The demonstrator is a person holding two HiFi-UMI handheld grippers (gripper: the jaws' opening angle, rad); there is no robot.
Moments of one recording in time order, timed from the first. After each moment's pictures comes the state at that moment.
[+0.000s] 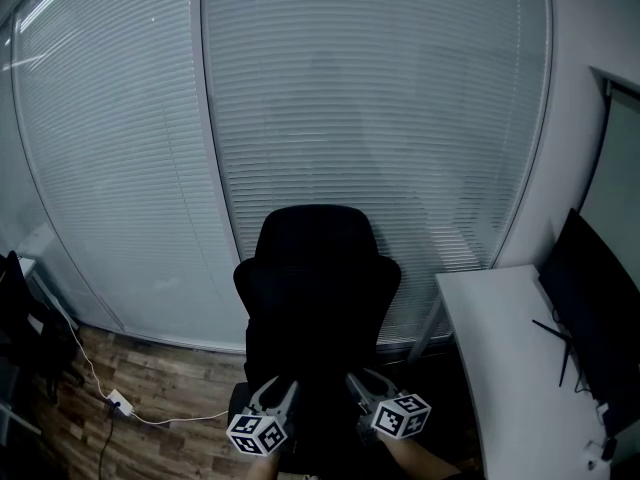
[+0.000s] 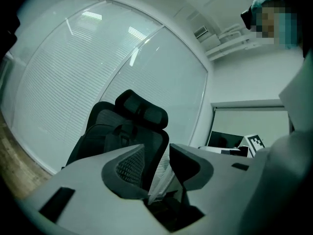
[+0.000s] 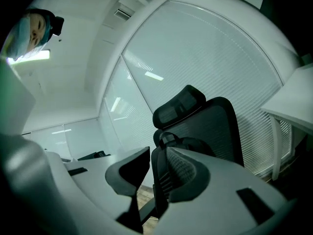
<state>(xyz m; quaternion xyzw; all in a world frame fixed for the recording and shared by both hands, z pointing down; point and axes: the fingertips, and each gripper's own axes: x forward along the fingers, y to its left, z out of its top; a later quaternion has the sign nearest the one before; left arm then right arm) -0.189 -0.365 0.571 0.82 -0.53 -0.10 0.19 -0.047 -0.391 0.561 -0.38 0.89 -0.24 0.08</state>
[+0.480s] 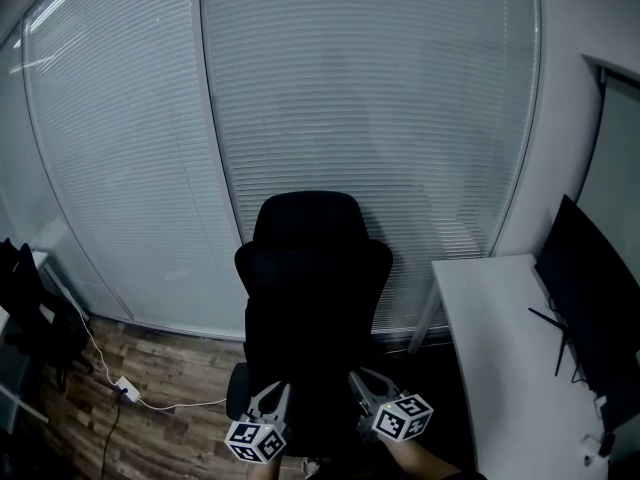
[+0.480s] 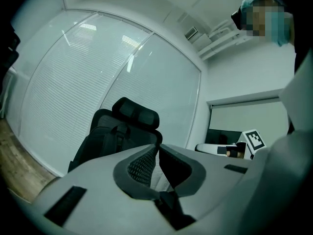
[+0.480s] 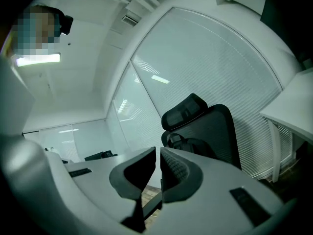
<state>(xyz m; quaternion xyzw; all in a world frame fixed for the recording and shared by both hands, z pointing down) -0.152 -0.280 0.559 0.82 -0.55 -0.10 0.15 -0.010 -0.320 0.548 -0.36 0.90 -0.22 0.09</state>
